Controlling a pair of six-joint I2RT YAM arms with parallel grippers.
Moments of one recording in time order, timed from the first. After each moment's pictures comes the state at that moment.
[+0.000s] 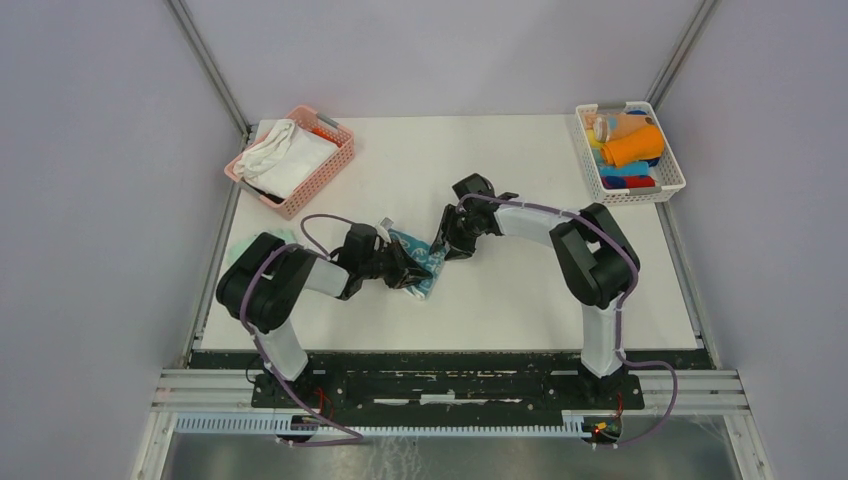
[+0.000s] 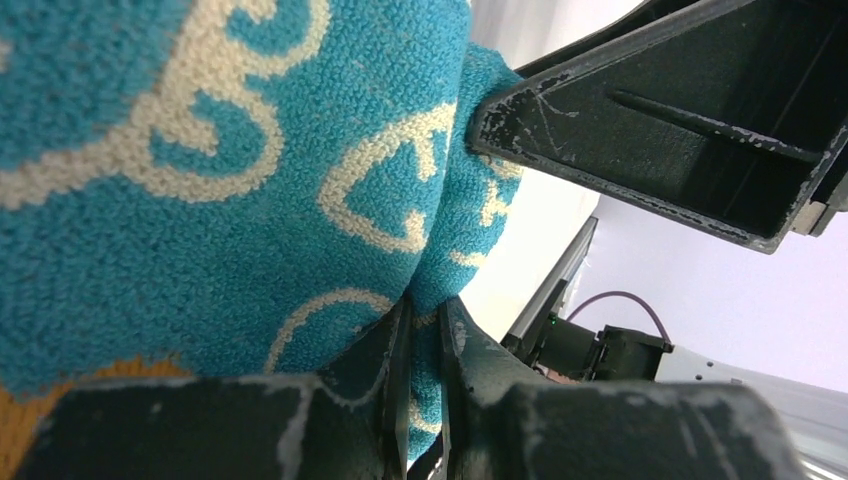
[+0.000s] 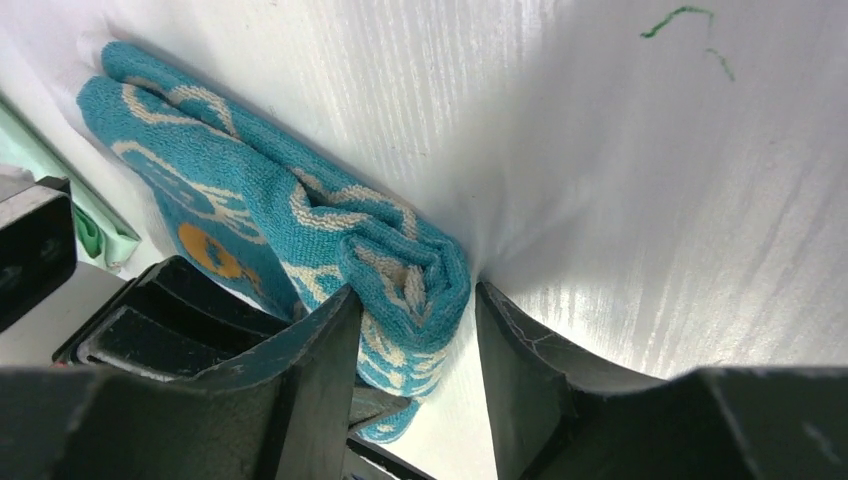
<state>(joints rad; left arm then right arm) -0.46 1.76 0.53 0.59 0.58 -1.03 0.59 1.98 1.26 -0.32 -0.29 0.88</state>
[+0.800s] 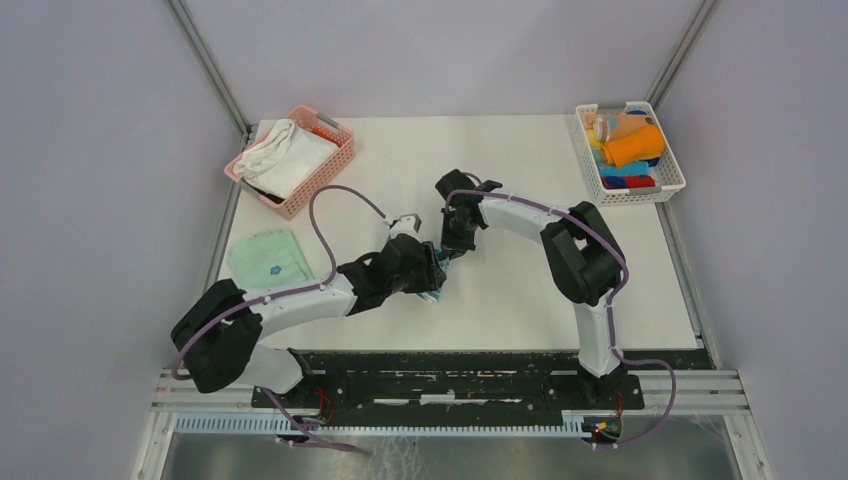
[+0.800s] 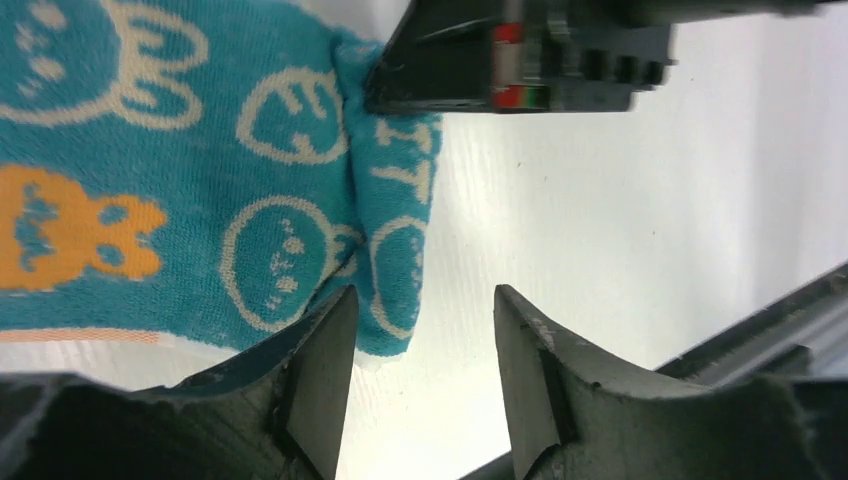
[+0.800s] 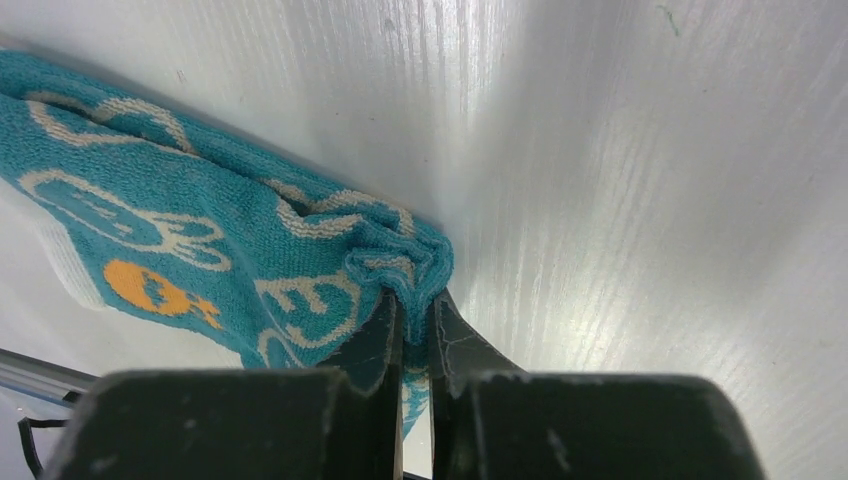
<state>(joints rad) -0.84 1.40 0.68 0.00 -0.11 -0.83 0.64 2.06 1.49 -0.68 -0.11 0.75</state>
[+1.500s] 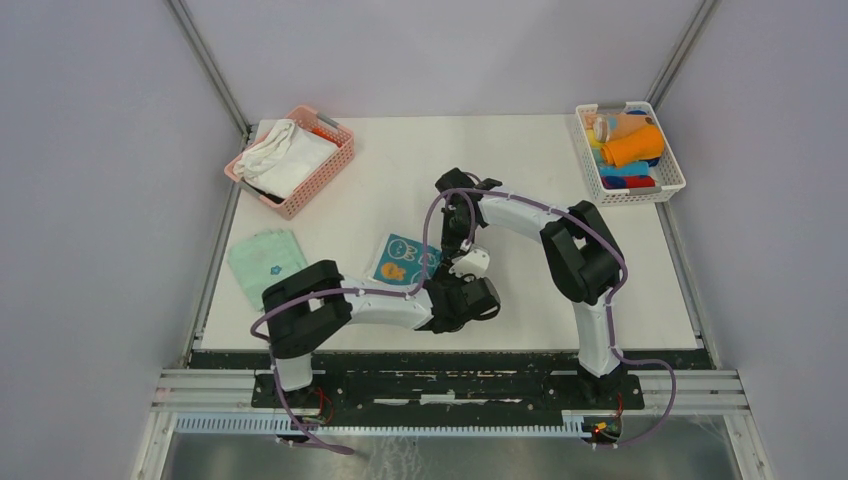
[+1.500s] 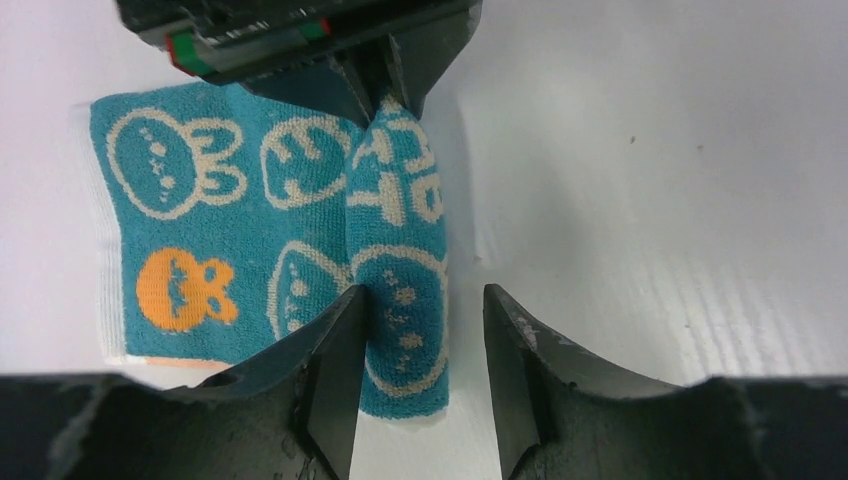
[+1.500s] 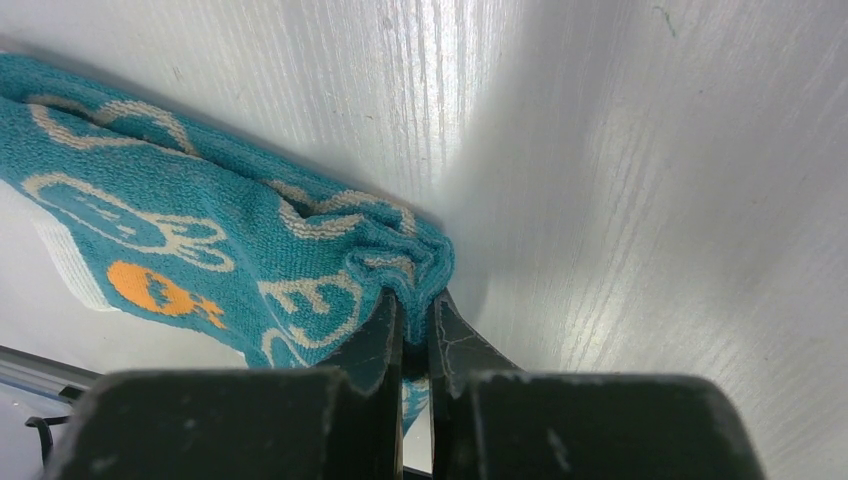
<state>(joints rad) -1.22 1.81 1.03 -0.26 -0.83 -0.51 0.64 2.07 1.52 -0.71 -0.11 0.74</state>
